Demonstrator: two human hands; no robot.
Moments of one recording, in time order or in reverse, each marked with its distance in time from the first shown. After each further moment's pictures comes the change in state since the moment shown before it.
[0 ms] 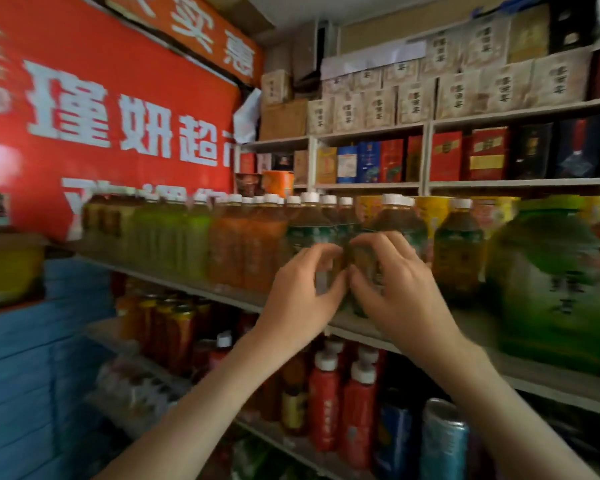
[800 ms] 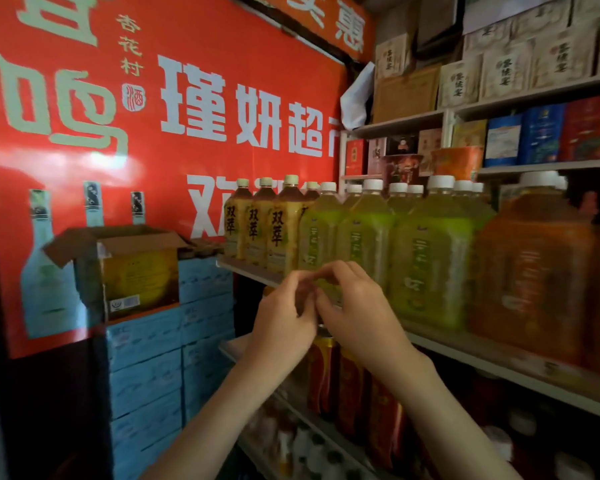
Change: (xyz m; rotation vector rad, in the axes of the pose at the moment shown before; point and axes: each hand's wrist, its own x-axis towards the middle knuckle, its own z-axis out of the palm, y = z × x) left_hand 0.002 -0.375 -0.260 0.173 0.156 -0.350; right_hand 0.152 -0.186 0.434 0.370 -0.217 0.010
